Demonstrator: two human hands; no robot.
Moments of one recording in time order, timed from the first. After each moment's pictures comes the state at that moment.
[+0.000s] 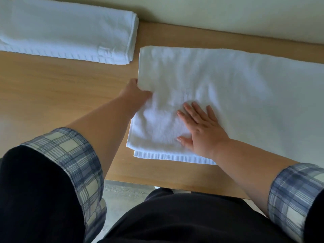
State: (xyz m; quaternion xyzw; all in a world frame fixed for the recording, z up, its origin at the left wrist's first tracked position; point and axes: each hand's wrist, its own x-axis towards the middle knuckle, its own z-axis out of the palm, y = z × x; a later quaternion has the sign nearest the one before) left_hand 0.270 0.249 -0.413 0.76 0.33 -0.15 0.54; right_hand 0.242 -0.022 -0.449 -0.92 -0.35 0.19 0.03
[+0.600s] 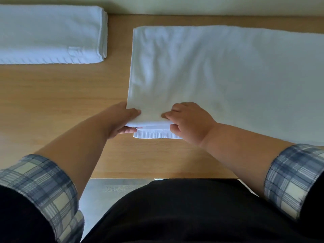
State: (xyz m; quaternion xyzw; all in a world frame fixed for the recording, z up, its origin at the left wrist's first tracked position) left_hand 0.213 0.221 -0.413 0.68 0.31 -0.33 0.58; right_hand 0.233 -0.029 -0.410 -0.89 -0.40 0.09 0.17
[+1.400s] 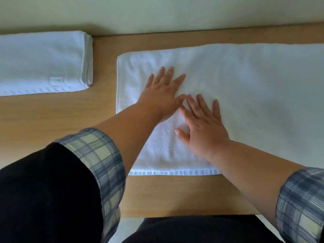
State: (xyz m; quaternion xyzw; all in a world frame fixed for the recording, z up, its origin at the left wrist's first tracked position) left_hand 0.360 0.112 -0.429 0.97 -0.12 -0.15 0.12; right_hand 0.289 -0.069 -0.450 -0.97 -0.20 0.14 0.04
